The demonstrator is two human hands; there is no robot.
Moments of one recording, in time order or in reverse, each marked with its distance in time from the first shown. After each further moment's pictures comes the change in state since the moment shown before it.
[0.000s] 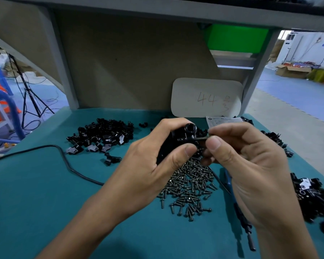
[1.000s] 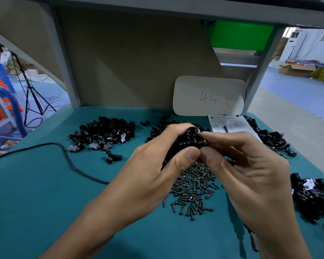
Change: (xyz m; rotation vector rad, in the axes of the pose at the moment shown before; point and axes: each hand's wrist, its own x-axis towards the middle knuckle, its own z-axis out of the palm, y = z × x) left_hand -0.003 0.003 0.002 -0.022 -0.085 -0.027; right_hand -0.010 0.005 0.008 -0.254 -0.024 -0.191
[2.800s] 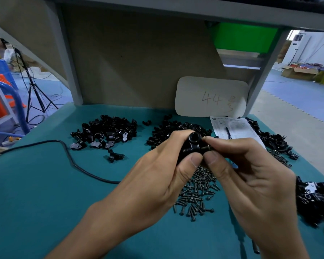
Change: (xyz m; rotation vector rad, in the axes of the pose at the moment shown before) left_hand -0.001 0.048 0.003 -0.103 0.002 -0.129; right_hand -0.007 -0.004 0.005 -0.168 0.022 -0.122
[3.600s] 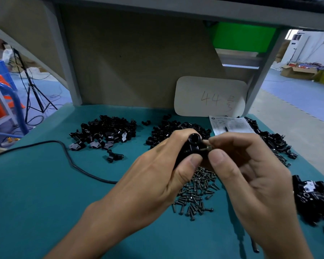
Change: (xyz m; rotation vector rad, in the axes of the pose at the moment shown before) left_hand -0.001 -0.041 -0.004 0.316 -0.037 0.189; right_hand 0.000 -0.002 -0.006 -0.014 -0.050 0.137
